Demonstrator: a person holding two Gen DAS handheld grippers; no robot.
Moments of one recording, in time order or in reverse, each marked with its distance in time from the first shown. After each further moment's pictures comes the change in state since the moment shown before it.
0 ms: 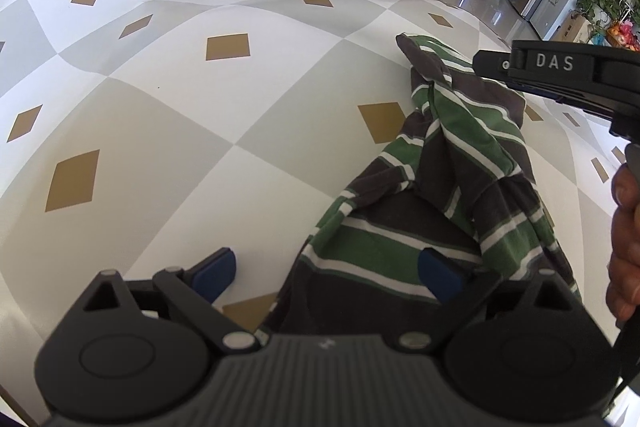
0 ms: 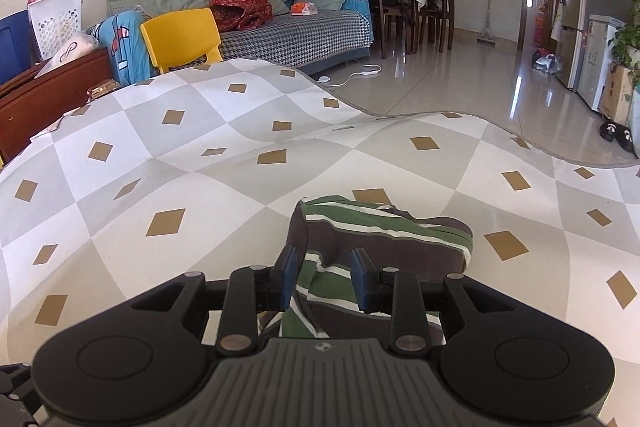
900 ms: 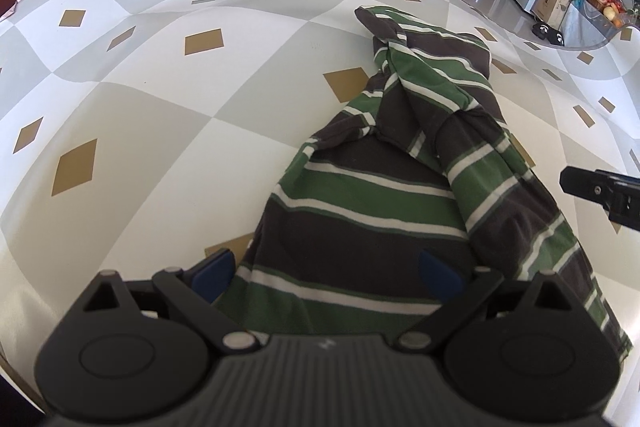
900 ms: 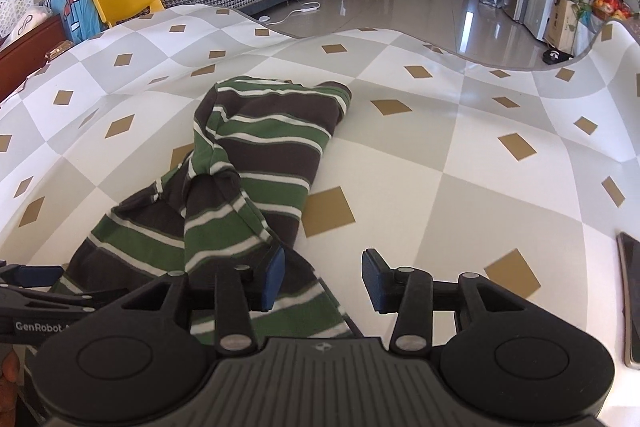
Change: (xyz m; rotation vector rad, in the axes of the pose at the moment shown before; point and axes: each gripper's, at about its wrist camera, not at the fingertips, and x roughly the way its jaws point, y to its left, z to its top) left arm -0.018 -0.025 -0.037 0.127 0.007 0.020; right arm -0.090 -0.055 -0.090 0.107 0.194 -0.134
